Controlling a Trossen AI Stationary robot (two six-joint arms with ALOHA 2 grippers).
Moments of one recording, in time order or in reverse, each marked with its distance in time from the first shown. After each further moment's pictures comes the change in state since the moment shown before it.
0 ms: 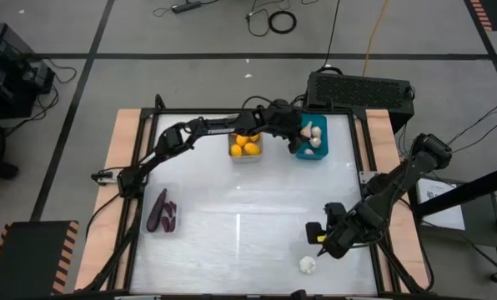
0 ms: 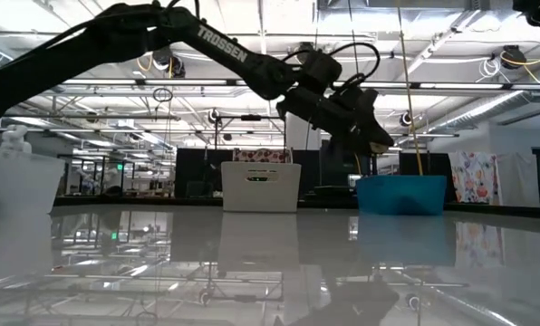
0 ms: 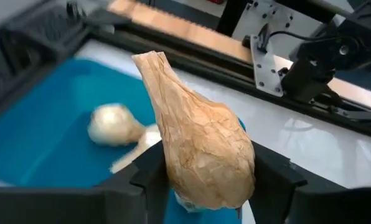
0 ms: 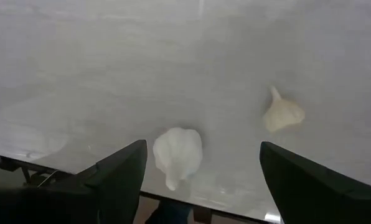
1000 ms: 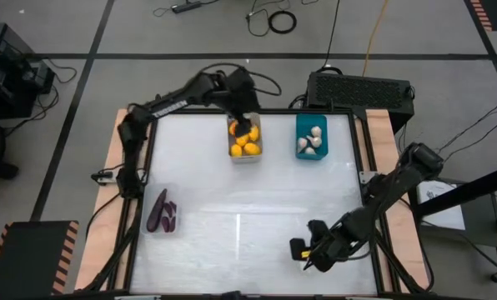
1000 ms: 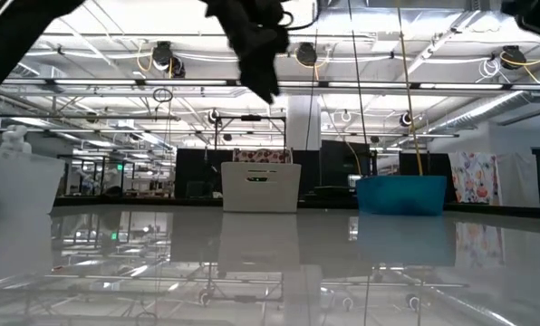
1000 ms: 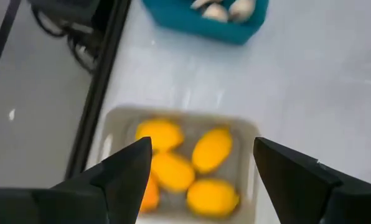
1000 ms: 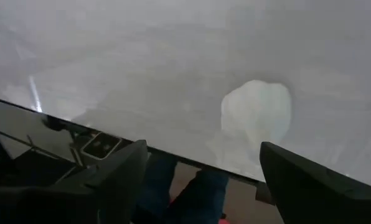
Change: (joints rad) left arm 0.096 -0.467 0.000 -1.014 -0.203 0.379; right arm 0.002 0.146 0.001 0.357 -0.012 0.010
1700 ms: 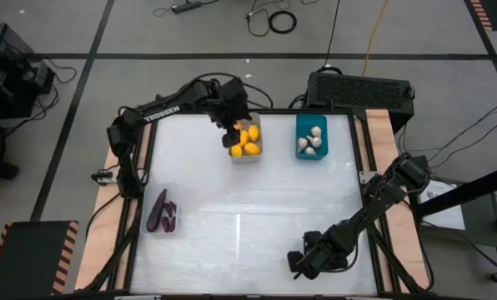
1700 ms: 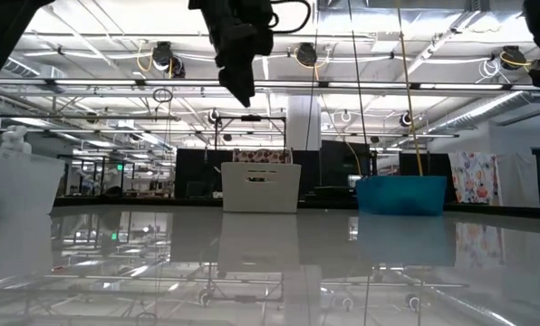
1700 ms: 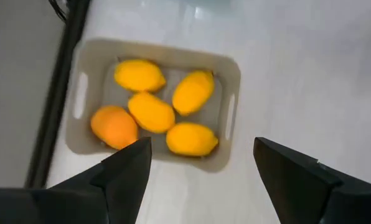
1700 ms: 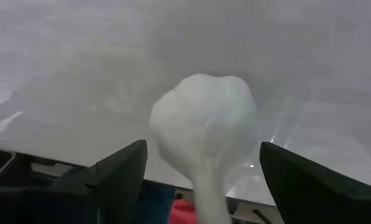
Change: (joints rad) left arm -0.020 -0.117 -0.149 -0.109 -0.010 -0.046; right arm 0.000 0.209 0.000 0.076 -0.225 -0.021
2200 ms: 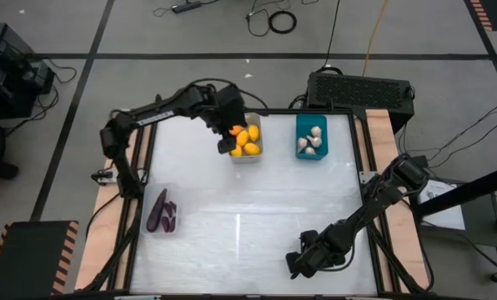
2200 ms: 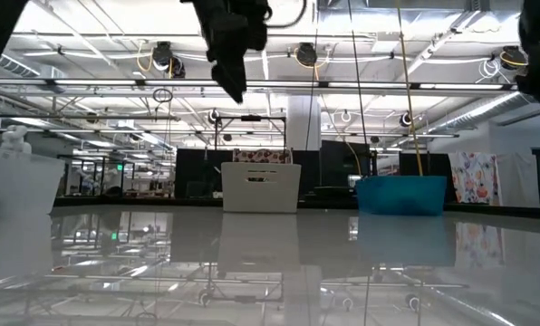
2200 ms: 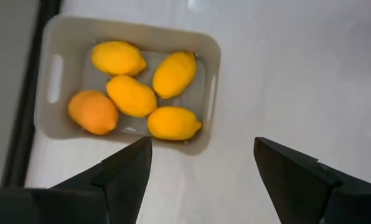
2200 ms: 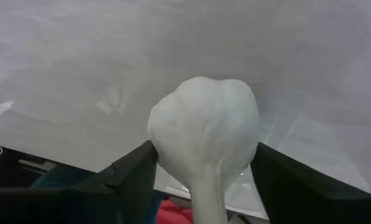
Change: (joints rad) left arm -0.040 -0.057 -0.096 0.003 0.000 -0.024; right arm -0.015 0.018 0.000 0.008 -0.006 -0.098
